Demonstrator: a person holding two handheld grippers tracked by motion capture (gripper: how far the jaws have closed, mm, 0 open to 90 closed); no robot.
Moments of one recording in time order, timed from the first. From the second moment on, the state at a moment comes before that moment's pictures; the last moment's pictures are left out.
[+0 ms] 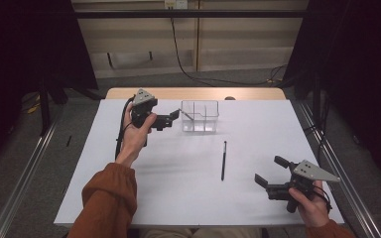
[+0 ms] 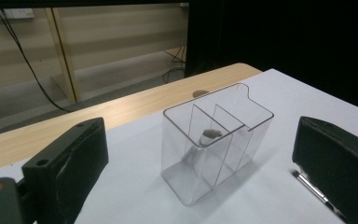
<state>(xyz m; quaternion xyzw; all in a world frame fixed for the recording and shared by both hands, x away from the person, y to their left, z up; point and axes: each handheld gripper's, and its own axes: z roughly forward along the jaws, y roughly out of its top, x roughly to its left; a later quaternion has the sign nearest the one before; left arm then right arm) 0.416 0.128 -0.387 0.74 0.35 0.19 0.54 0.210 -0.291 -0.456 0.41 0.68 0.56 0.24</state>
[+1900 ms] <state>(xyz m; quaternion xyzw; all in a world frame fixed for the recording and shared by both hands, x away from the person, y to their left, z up) 0.293 0.234 -0.419 0.70 0.37 0.23 0.57 0.211 -0.289 -0.456 0.41 0.69 0.55 0.24</state>
